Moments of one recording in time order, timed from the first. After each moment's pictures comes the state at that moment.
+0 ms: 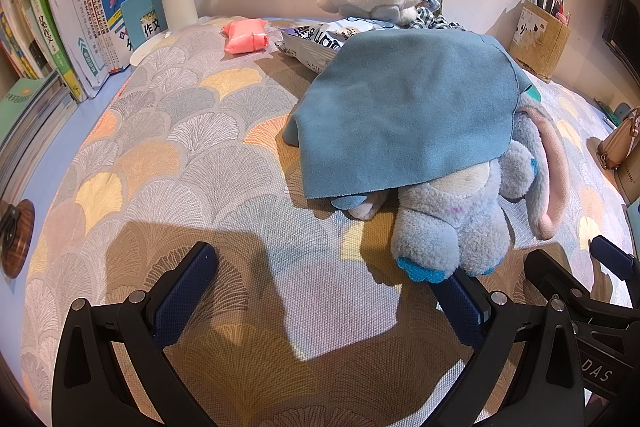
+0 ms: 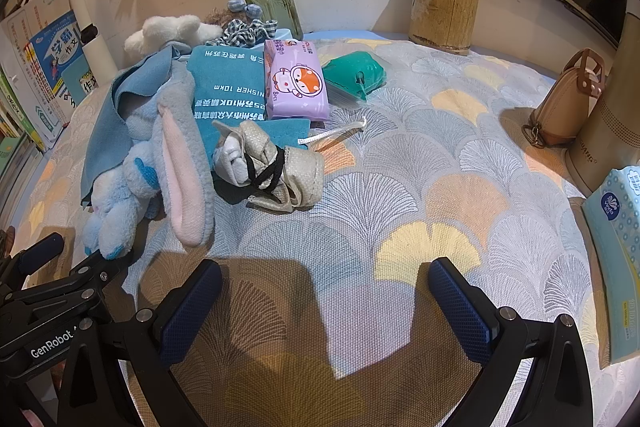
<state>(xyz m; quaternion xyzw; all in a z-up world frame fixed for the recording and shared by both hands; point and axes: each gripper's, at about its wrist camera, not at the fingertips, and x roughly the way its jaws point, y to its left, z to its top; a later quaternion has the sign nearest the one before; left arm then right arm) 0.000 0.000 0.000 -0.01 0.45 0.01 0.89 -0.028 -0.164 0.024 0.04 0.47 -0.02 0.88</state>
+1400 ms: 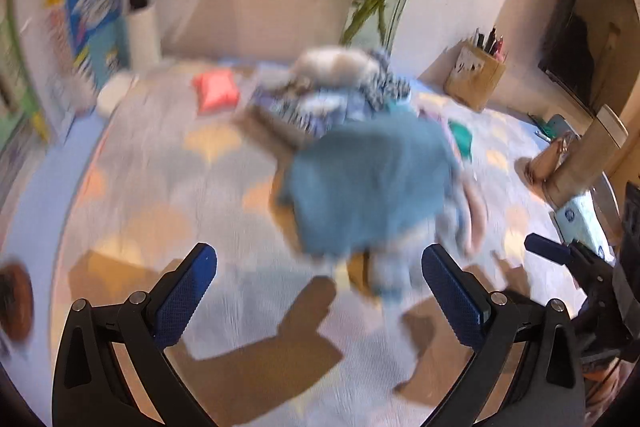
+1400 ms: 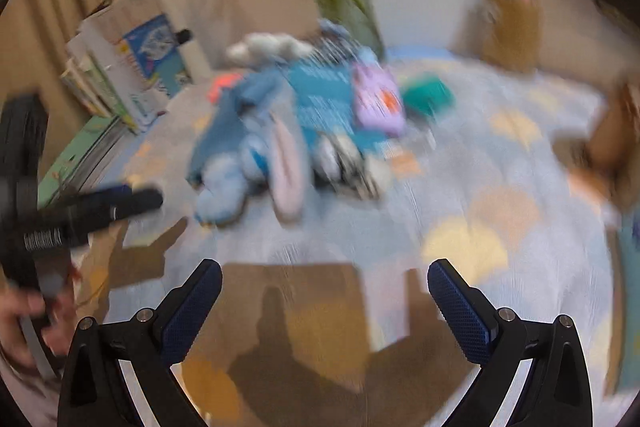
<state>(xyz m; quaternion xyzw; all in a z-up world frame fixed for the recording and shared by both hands) 0.014 0.041 0.057 -0.04 0.42 -0.13 0.90 -0.053 -0.167 0.059 0.05 0.42 0.16 0.89</state>
